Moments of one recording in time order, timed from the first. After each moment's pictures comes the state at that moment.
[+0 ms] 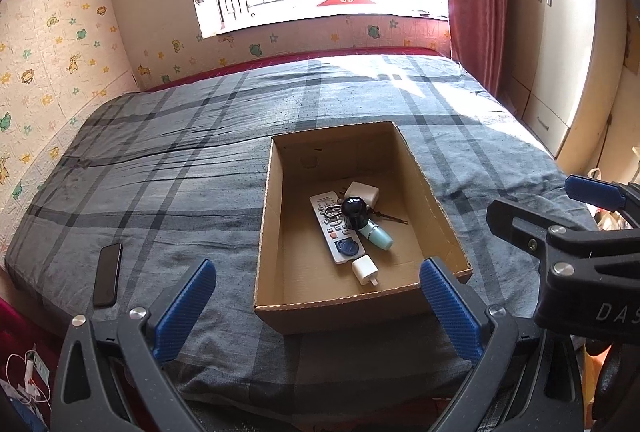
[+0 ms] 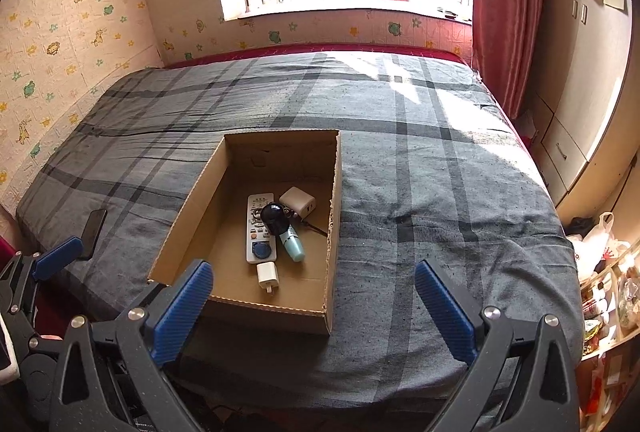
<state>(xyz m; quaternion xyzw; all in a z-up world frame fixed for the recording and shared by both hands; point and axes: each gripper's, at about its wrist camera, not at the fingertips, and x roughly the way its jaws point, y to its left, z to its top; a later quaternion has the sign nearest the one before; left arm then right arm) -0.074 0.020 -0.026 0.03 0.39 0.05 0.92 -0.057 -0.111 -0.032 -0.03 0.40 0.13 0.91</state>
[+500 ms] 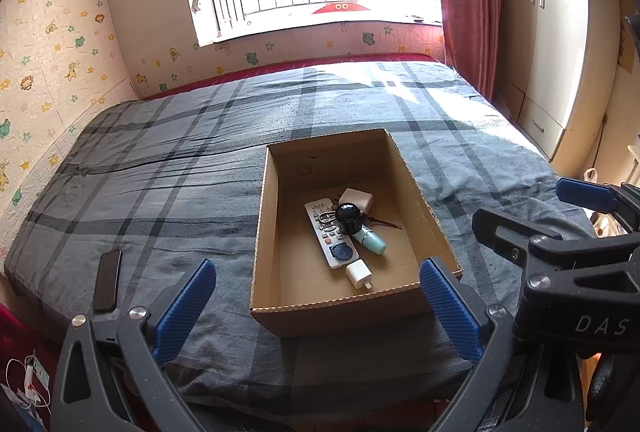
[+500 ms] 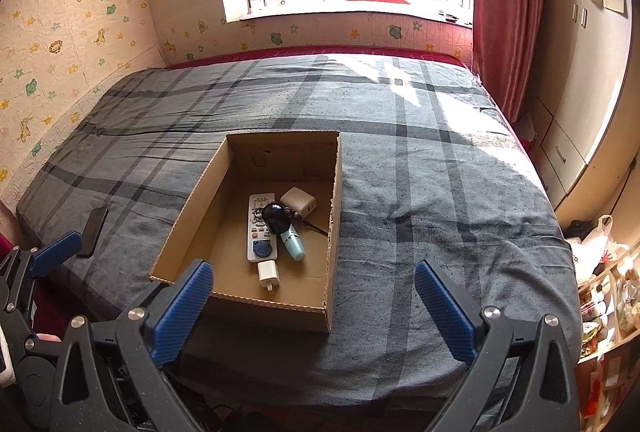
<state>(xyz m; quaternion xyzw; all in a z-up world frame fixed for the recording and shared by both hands) -0.080 0.015 -0.019 0.03 0.38 0.04 0.93 -0.063 -0.110 -0.030 -0.04 0.40 0.13 0.91</state>
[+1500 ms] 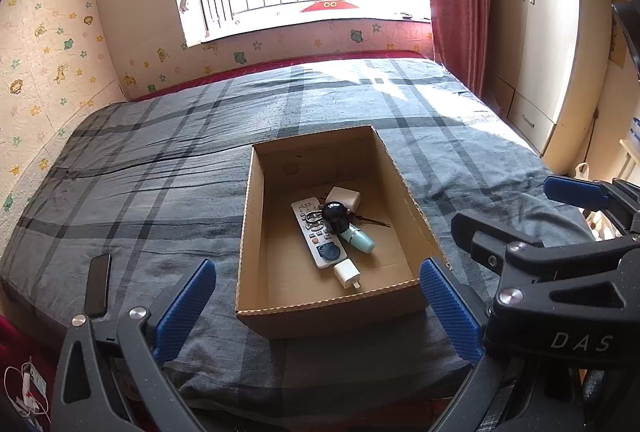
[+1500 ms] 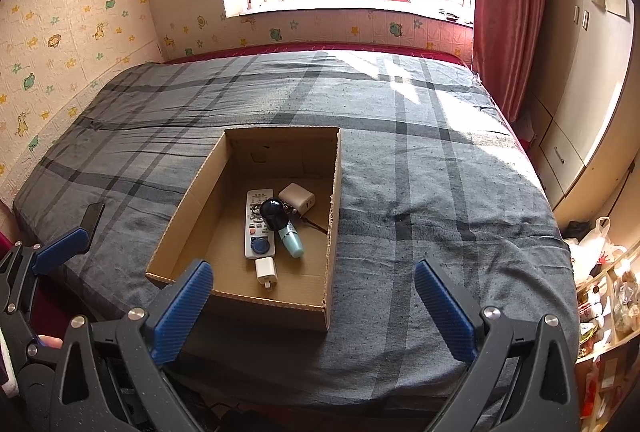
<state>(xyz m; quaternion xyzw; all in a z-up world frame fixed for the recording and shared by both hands) -0.075 0.007 -0.023 0.03 0.38 0.02 0.92 -0.061 -0.107 -0.033 -0.04 0.40 0.13 0.90</state>
